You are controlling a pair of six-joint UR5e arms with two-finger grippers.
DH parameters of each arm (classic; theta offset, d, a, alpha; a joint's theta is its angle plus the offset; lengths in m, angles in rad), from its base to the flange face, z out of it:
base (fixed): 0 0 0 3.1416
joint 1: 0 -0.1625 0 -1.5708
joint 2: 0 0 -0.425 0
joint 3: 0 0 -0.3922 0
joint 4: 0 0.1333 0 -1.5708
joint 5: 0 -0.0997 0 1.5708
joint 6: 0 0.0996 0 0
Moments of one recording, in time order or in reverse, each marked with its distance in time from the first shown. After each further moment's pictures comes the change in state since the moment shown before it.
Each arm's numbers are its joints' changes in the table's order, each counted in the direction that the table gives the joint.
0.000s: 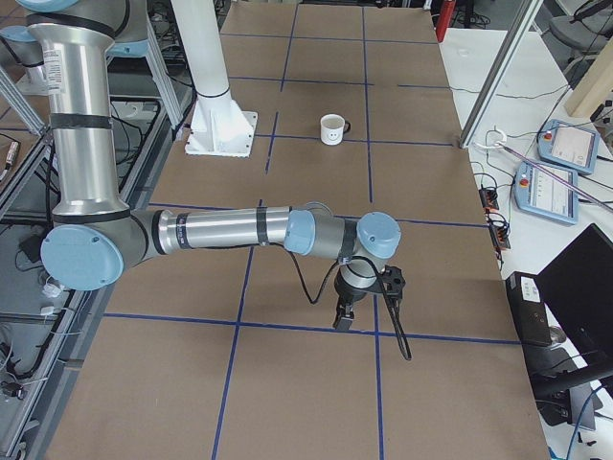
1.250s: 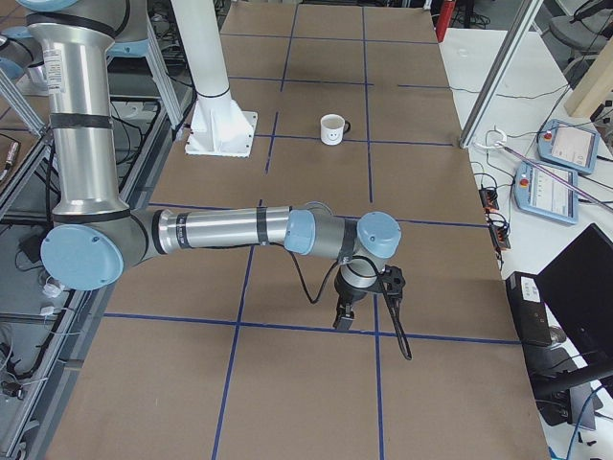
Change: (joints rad) left arm 0.338 0.266 0.248 0.092 0.146 0.208; right arm 0.000 0.000 0.000 0.000 0.000 0.000
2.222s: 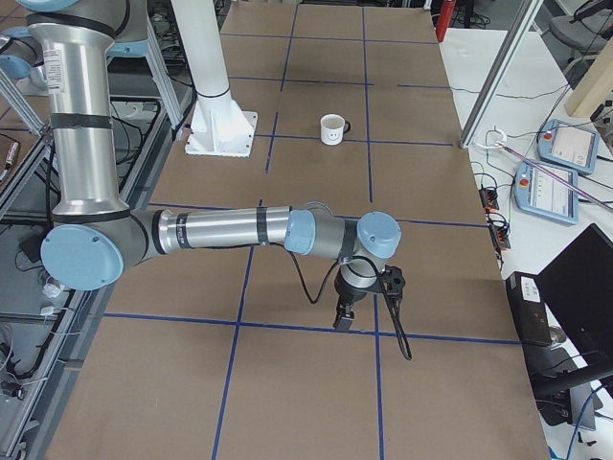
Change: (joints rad) left arm -0.049 0.010 0.017 -0.016 0.009 -0.026; right arm 0.000 0.000 0.000 0.000 0.000 0.000
